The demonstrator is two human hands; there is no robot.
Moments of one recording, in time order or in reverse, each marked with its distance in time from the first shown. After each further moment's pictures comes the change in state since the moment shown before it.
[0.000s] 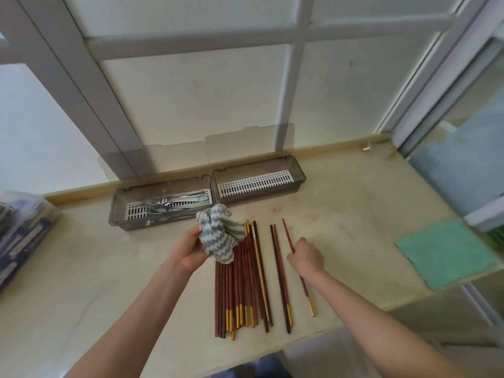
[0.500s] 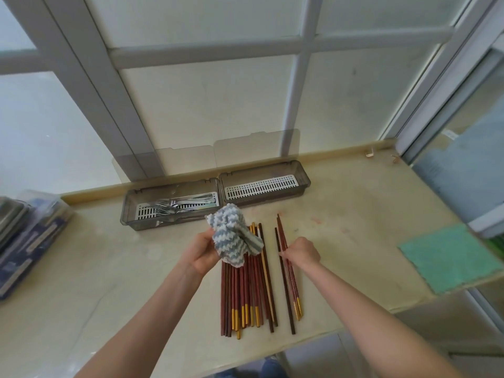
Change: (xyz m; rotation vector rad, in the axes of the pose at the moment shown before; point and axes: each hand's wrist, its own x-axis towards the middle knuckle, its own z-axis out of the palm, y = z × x) left_hand -0.014 -0.009 0.005 -0.056 -0.111 0.004; right_hand -0.004 -0.029 -0.011 0.190 -0.087 0.076
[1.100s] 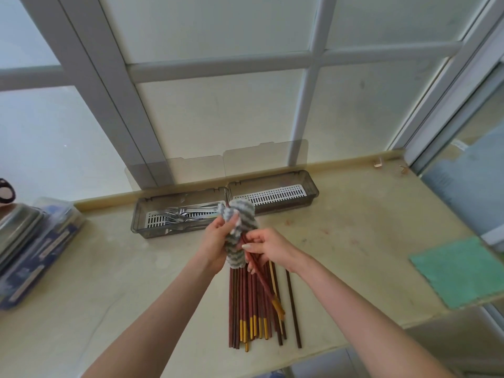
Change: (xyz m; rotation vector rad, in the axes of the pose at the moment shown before) left_hand 0.004 0.009 0.029 0.411 0.059 0.256; right_hand -0.064 -0.081 -0.031 0.597 -0.558 -0.568
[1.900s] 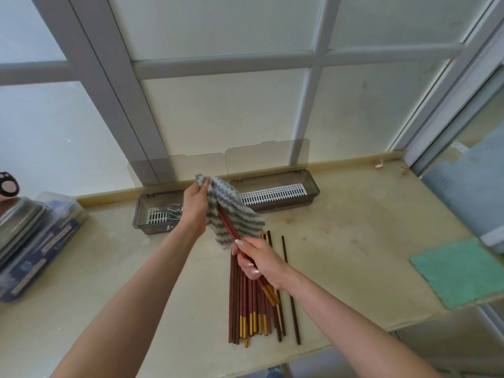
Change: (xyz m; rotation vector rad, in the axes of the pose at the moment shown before) left_hand 0.020 0.062 -0.006 0.235 0.306 0.230; right_hand -0.002 0.023 0.032 0.405 -0.077 -0.058
